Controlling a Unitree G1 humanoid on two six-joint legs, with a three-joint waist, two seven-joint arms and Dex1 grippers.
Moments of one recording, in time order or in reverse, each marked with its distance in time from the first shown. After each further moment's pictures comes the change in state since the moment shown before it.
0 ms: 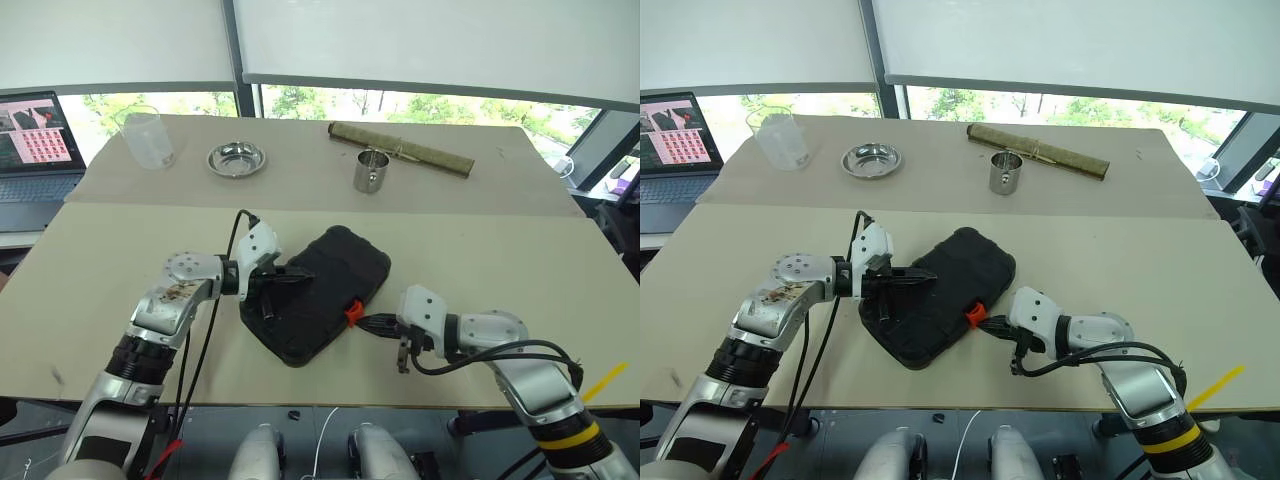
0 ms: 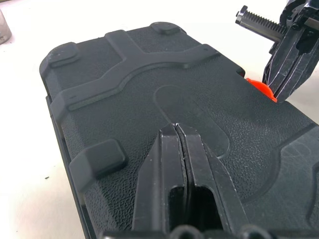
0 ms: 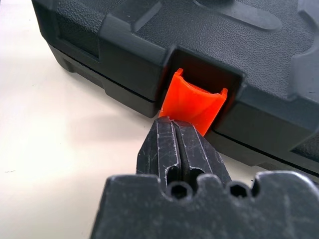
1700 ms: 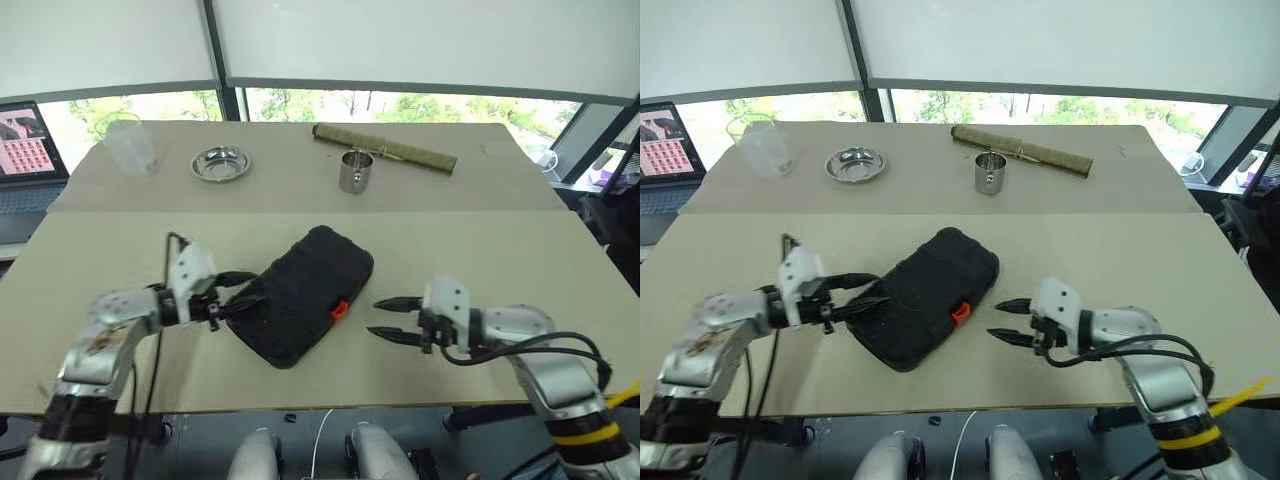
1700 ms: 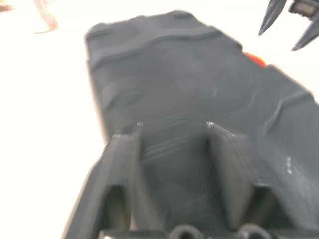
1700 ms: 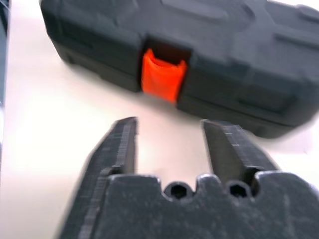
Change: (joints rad) left arm 0.455 0.193 0.387 -0.169 -0.107 -0.210 0.008; right arm 0.063 -0.079 -0.195 0.071 0.106 -0.202 0.161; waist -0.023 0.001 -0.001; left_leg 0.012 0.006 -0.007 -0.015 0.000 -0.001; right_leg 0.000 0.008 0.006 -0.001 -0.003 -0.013
